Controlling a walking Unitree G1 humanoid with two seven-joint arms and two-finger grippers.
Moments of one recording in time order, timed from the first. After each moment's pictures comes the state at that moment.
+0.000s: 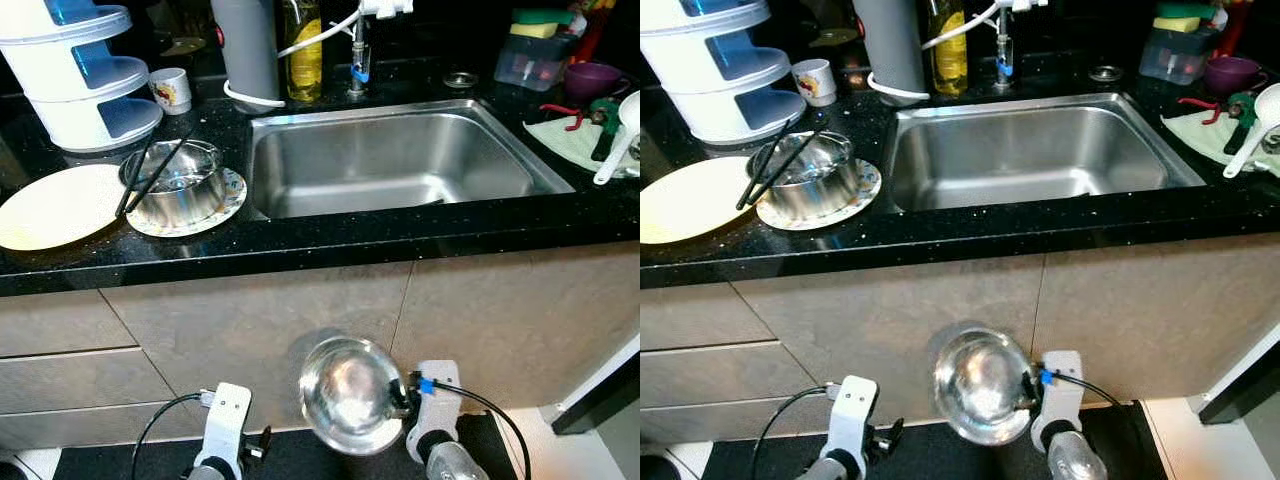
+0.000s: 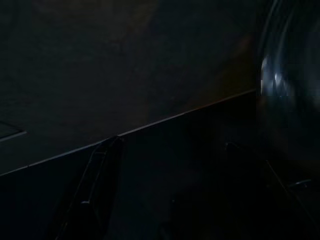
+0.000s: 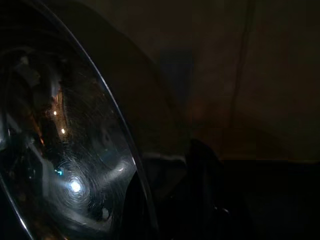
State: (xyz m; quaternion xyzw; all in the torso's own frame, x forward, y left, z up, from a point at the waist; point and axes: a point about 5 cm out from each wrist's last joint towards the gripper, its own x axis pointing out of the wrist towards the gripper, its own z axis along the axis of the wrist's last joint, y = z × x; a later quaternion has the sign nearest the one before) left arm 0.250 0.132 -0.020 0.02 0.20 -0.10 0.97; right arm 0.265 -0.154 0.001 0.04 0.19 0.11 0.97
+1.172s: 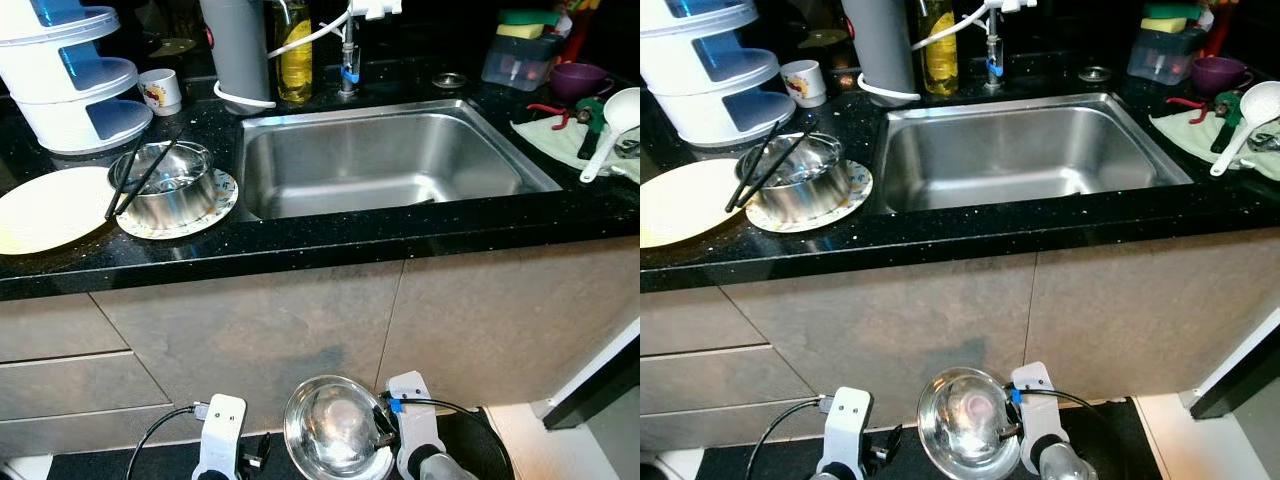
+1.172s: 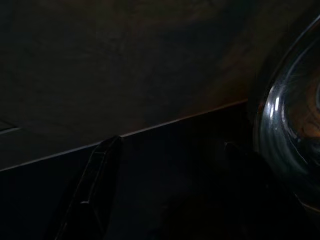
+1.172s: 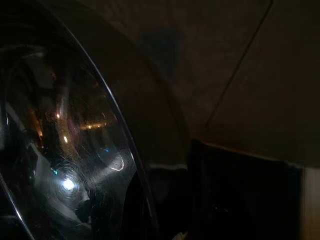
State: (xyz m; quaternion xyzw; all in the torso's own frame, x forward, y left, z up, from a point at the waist) left arm 0.236 0.133 -0.024 0.00 0.19 -0.08 0.98; right arm 0.255 -0.152 0.002 -0.07 0.21 0.15 0.96
